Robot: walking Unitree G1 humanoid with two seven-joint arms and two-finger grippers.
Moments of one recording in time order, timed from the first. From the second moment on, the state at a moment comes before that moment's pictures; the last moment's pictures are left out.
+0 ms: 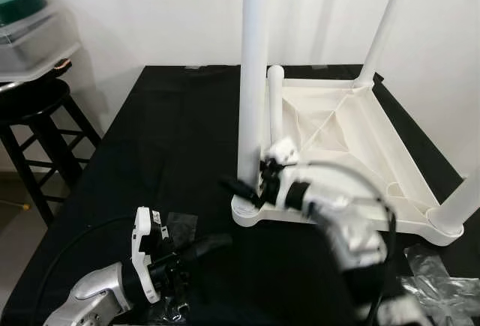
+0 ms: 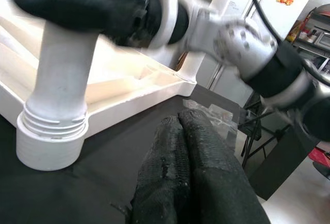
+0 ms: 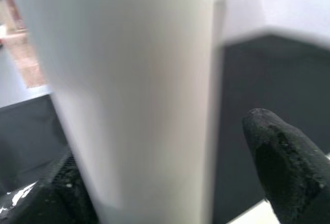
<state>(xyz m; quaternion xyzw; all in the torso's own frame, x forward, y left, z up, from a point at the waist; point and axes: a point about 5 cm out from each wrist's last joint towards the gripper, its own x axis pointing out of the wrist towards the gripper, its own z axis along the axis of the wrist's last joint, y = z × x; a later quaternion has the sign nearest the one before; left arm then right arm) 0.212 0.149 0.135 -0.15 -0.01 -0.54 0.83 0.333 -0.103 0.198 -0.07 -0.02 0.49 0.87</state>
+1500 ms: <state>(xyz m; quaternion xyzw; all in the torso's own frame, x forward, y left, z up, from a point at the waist) 0.209 0.148 0.137 -0.15 -0.02 -0.55 0.82 0.303 -0.079 0.168 -0.04 0.00 0.25 0.97</state>
